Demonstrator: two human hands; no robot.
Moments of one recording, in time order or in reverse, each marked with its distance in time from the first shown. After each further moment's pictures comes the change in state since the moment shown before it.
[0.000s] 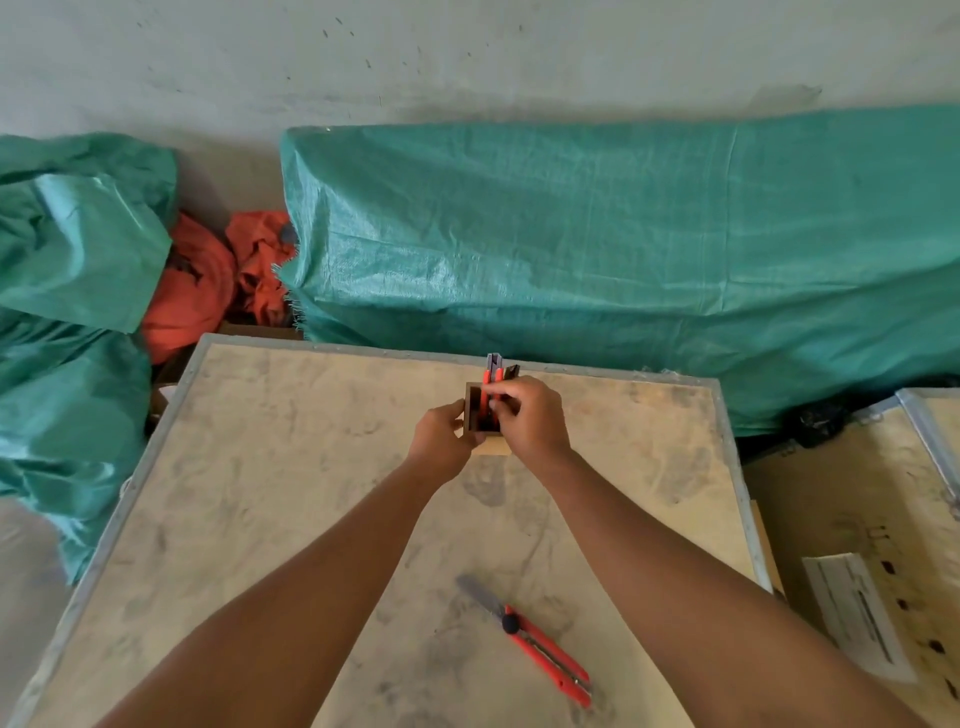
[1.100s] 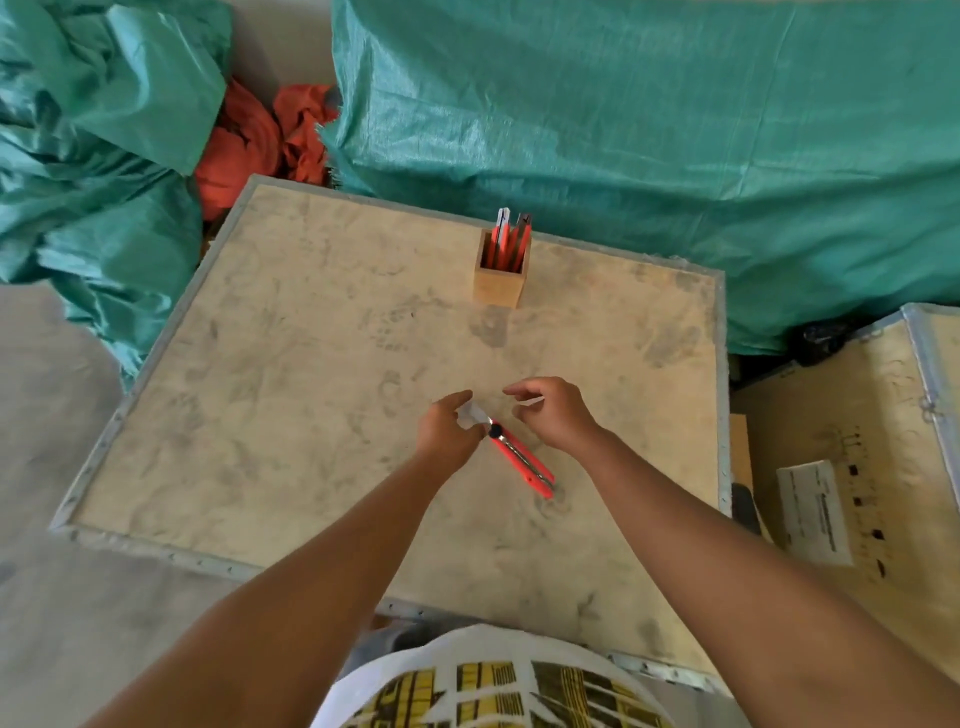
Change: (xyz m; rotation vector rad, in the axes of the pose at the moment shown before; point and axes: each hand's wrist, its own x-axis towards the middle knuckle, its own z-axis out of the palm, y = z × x) left_hand -0.208 -0.076 0.090 -0.190 0.095 -0.197; right_hand -0.195 0.053 -0.040 0.015 -0.508 0.194
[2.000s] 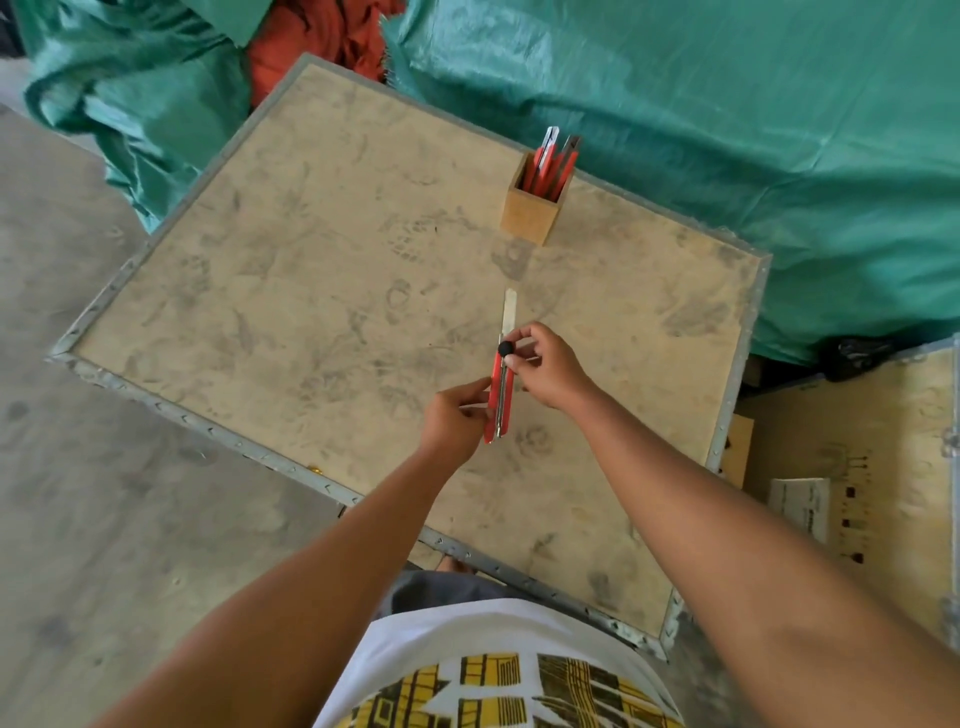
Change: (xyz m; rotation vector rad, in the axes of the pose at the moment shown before) left_hand -0.078 -0.037 0.062 -0.398 0.071 -0.059; right_hand -0.017 0.022 0.011 0.116 -0.143 -0.048
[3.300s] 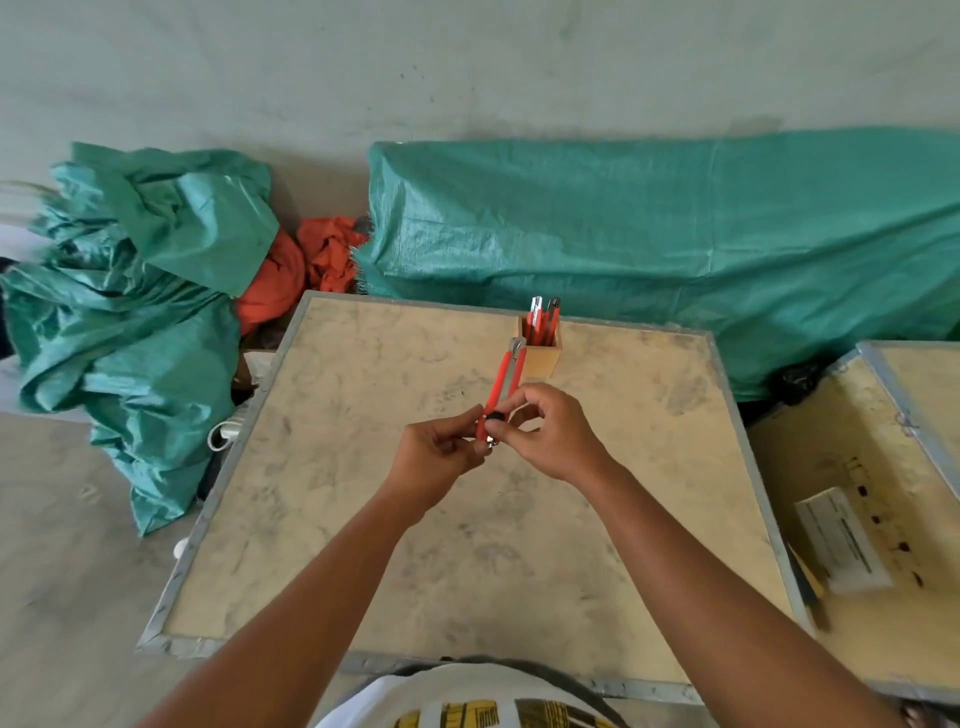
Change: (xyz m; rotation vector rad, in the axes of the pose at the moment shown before) left_hand 0.033 0.150 -0.192 -0.073 -0.373 0.340; right_hand -0.024 -0.193 0.047 -0.007 0.444 -0.297
